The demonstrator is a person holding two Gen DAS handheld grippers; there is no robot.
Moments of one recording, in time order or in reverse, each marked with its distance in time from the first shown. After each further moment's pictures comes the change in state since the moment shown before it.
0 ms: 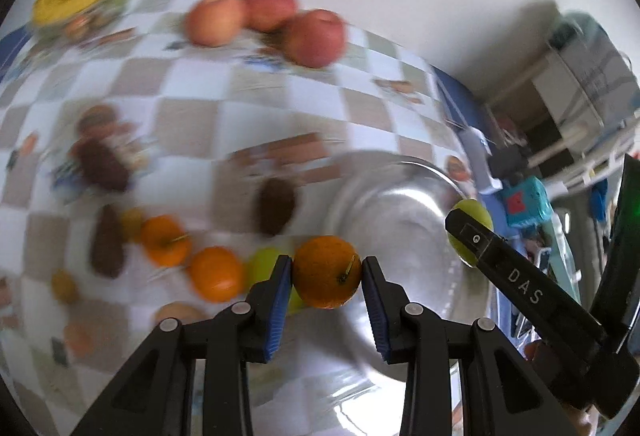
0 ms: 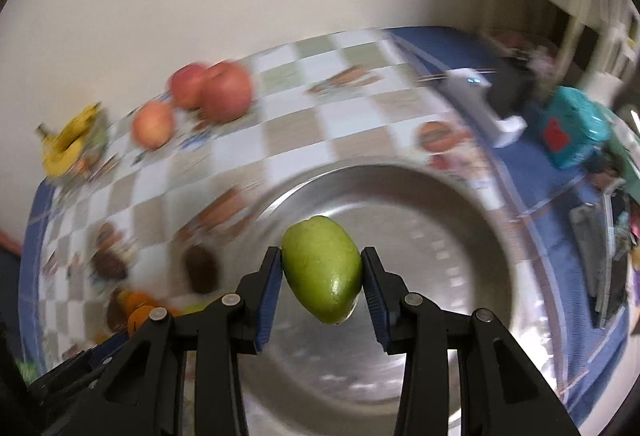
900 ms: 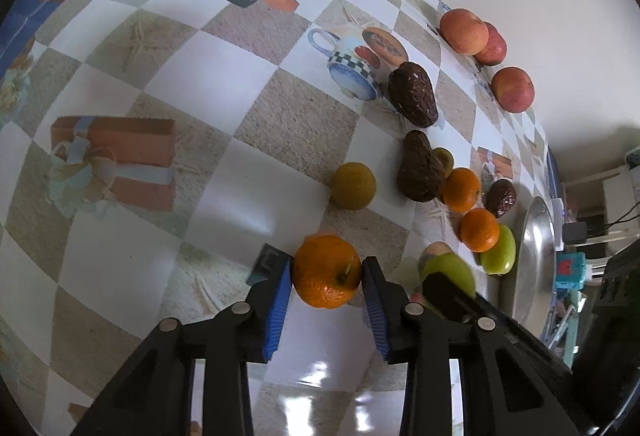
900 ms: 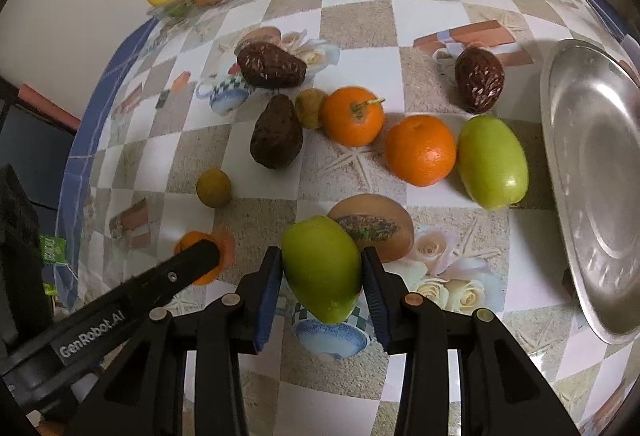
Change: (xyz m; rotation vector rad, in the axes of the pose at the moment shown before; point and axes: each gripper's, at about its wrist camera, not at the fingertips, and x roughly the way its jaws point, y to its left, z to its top) left arm -0.060 0.208 -0.079 -0.434 0.008 0.097; right arm 0.028 0.162 -0.118 -0.277 0.319 0.297
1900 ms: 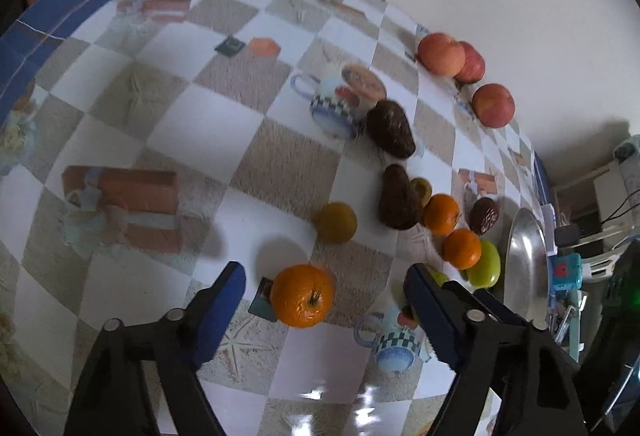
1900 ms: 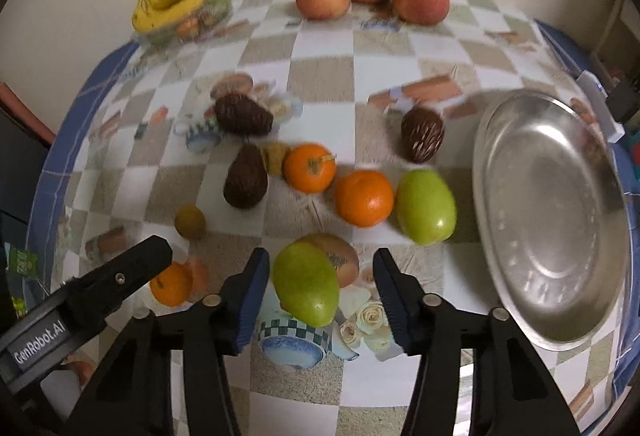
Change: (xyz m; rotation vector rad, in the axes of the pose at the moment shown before) left arm -0.016 -0.009 0.009 0.071 -0.089 -0.003; right arm -0.020 0.003 0.005 -0.024 -0.105 -0.168
